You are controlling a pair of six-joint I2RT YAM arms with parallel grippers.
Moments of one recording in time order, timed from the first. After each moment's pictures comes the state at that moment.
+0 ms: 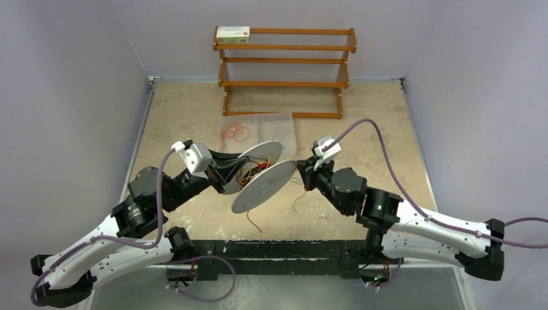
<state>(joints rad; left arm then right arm) -1.01 0.58 0.88 -0.13 -0.02 -0.01 1.18 0.85 0.83 -0.20 0.62 0.21</state>
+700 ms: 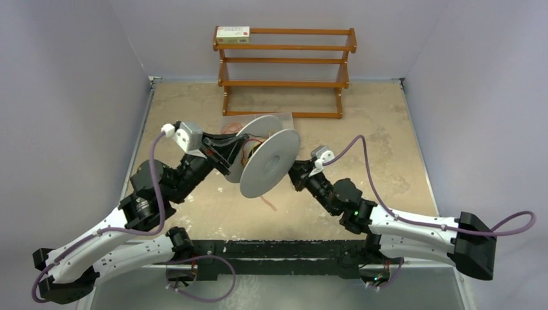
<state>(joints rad) -1.00 0.67 0.91 0.01 -0.21 -0.15 1.11 0.94 0.43 0.63 0.43 0.14</state>
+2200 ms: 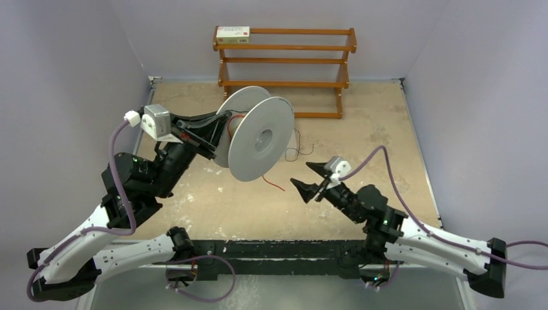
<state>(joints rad) -1.00 0.73 1.14 0.02 -0.34 -0.14 1.11 0.55 0.43 0.22 0.30 0.00</state>
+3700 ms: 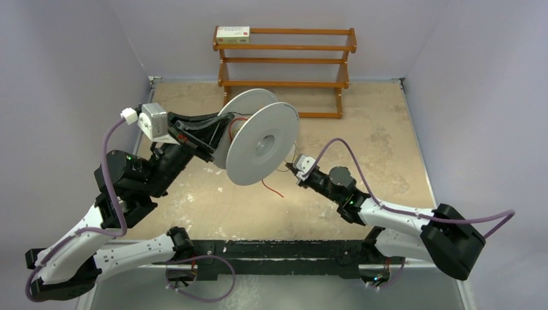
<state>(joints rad) -1.00 0.74 1.21 -0.04 -0.25 -0.14 0.82 1.13 0.35 0.71 -0.07 -0.33</state>
